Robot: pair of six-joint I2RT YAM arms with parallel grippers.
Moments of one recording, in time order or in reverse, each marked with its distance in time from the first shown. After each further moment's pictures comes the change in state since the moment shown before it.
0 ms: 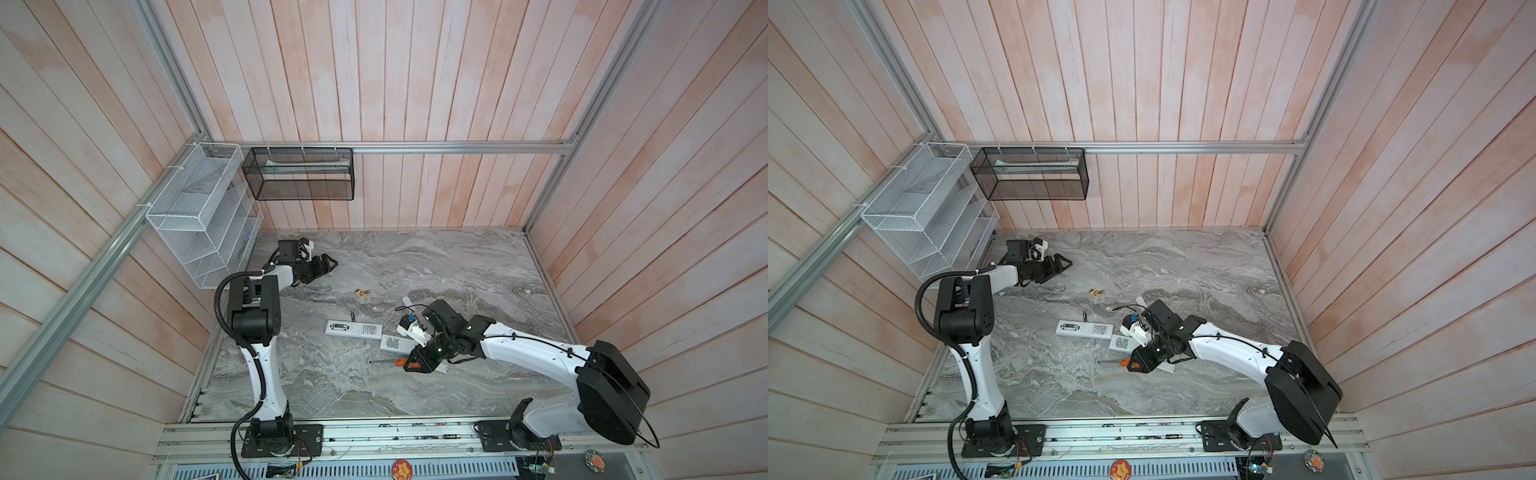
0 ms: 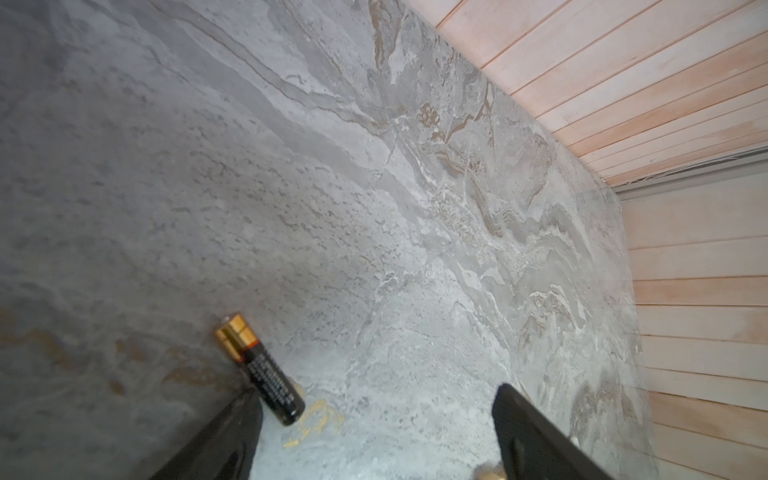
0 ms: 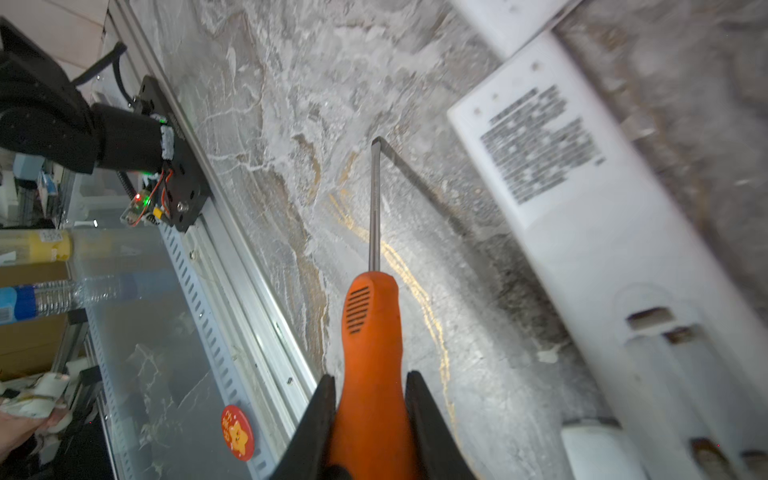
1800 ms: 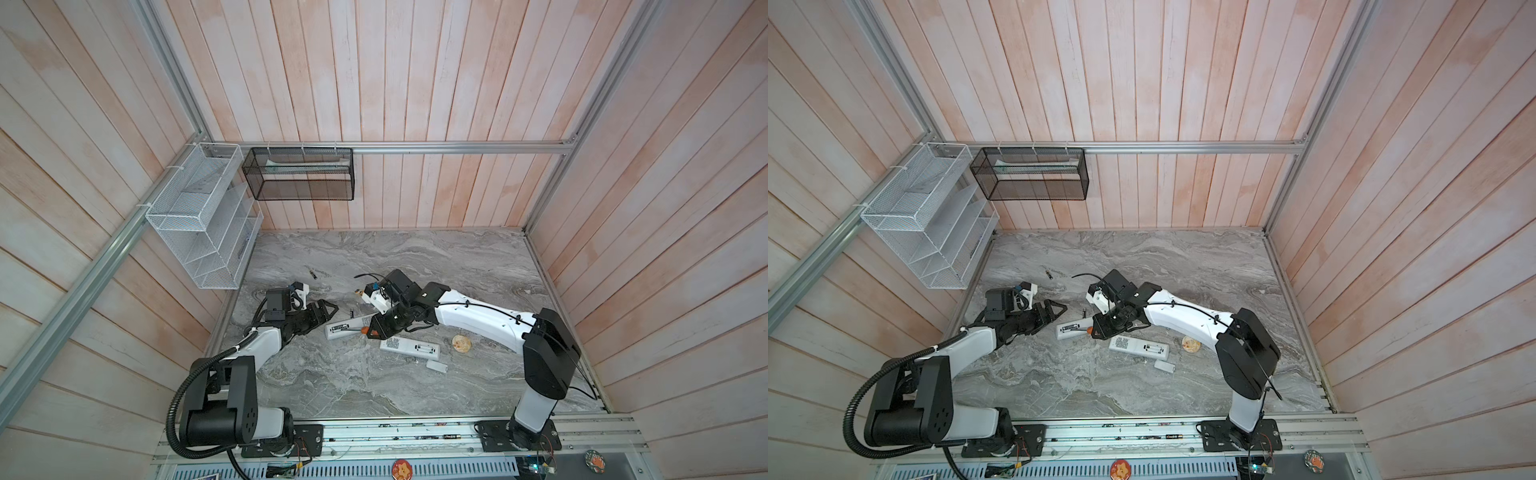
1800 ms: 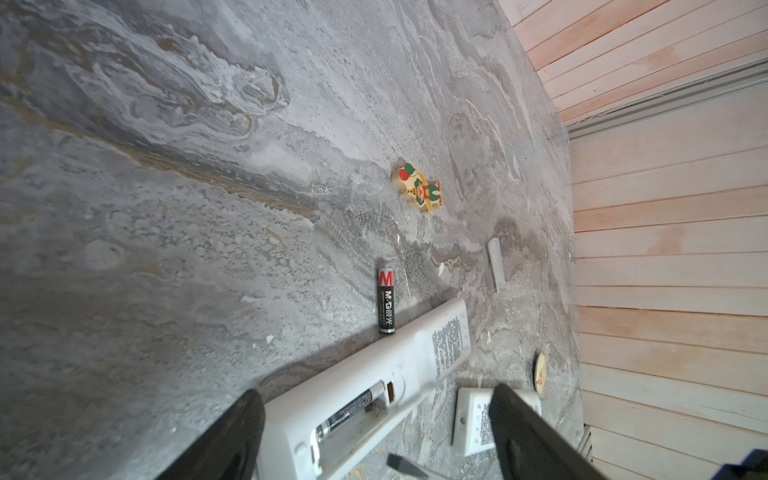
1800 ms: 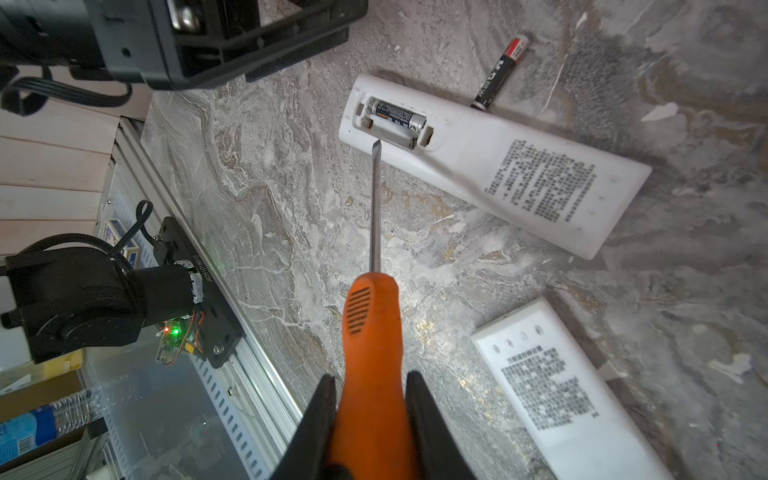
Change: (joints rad) left arm -0.022 -0.759 -0.832 0.076 0.031 -0.117; right arm 0.107 0.363 0.563 -0.137 0.116 0.177
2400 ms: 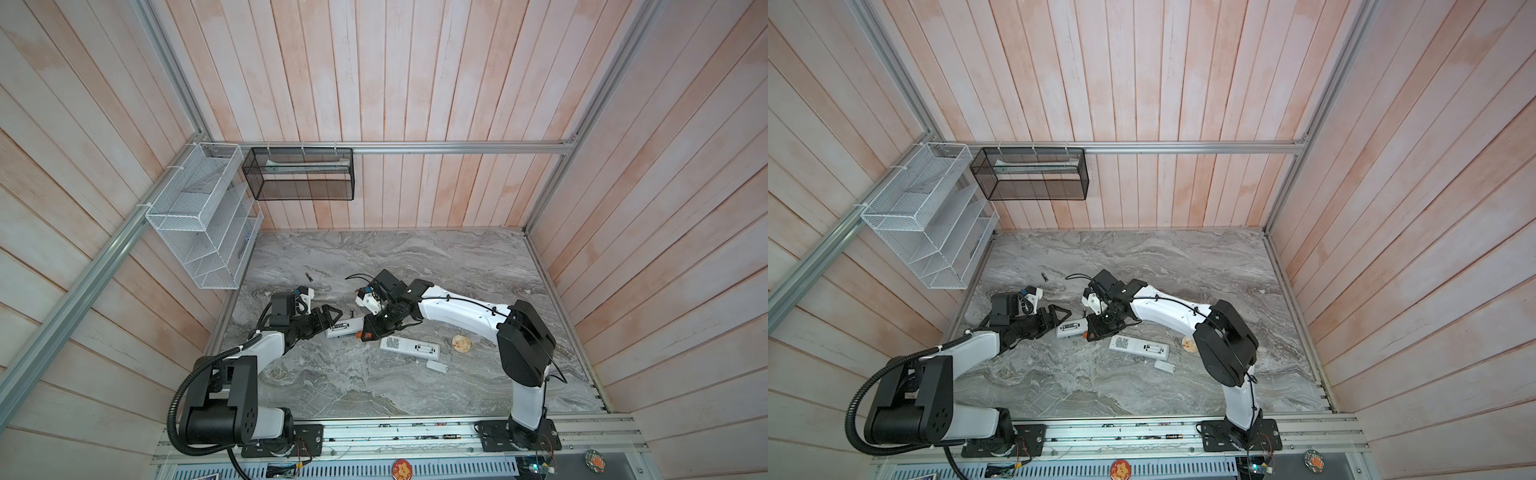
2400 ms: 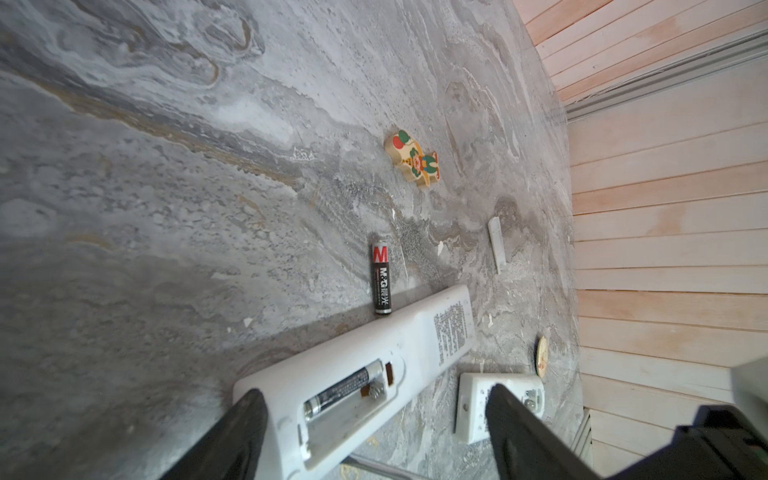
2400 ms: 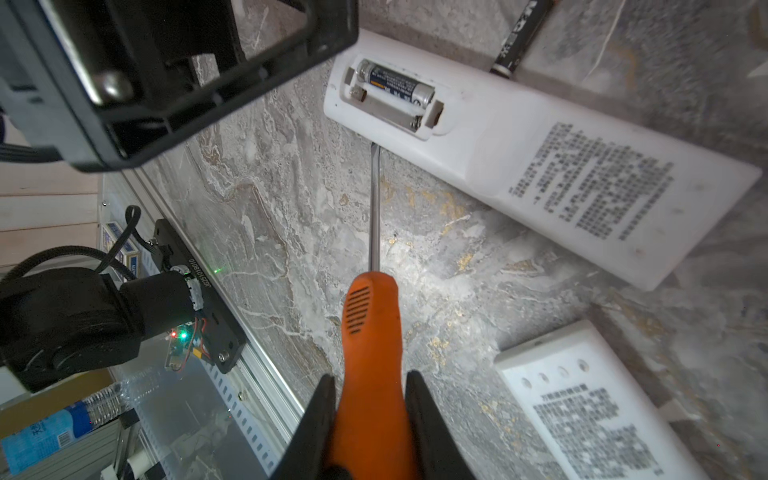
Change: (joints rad) left arm -0.040 0.002 -0.060 0.069 0.003 -0.011; right arm 0.005 0.151 0.131 -0.077 -0.040 0.043
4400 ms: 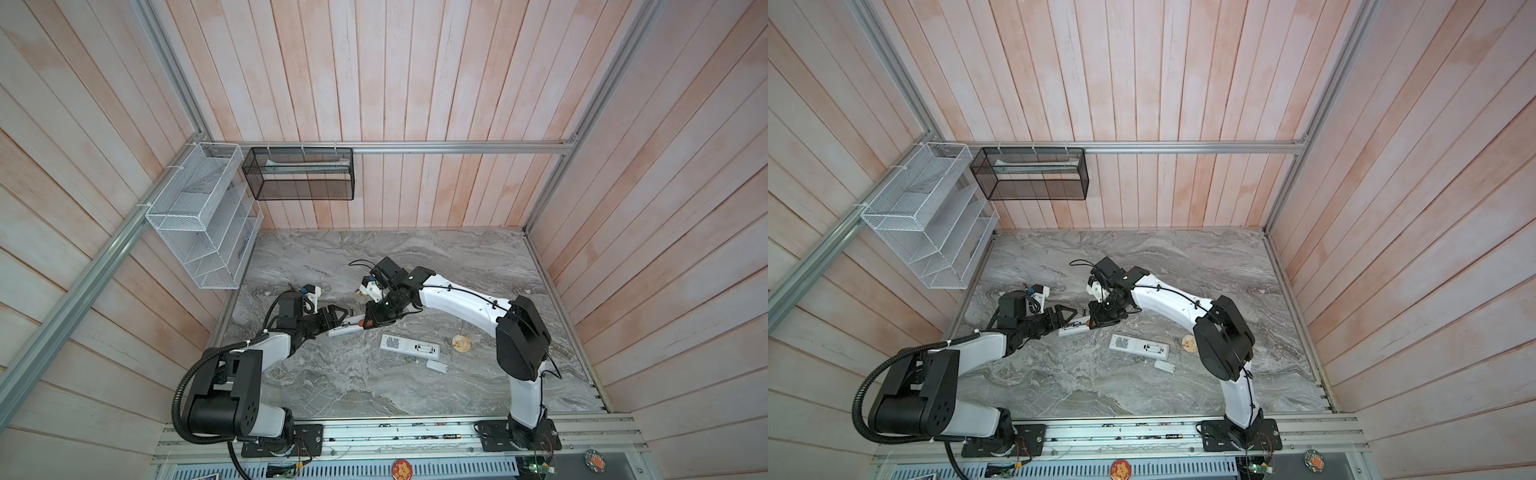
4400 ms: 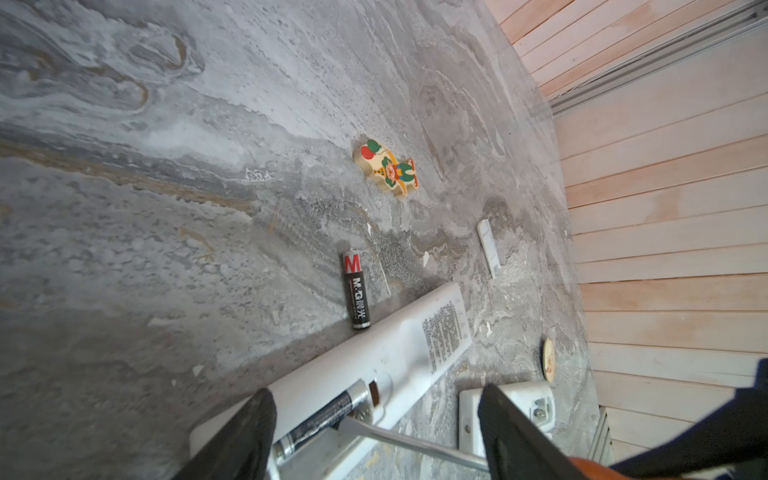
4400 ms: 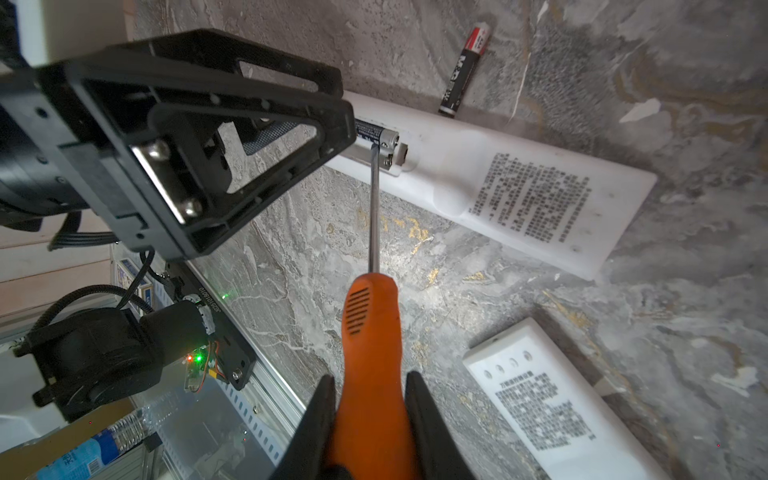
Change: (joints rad) left arm -0.067 0.047 -0.035 0.182 -0.027 -0.023; right arm -0.040 0.033 0.095 -0.074 0.032 0.048
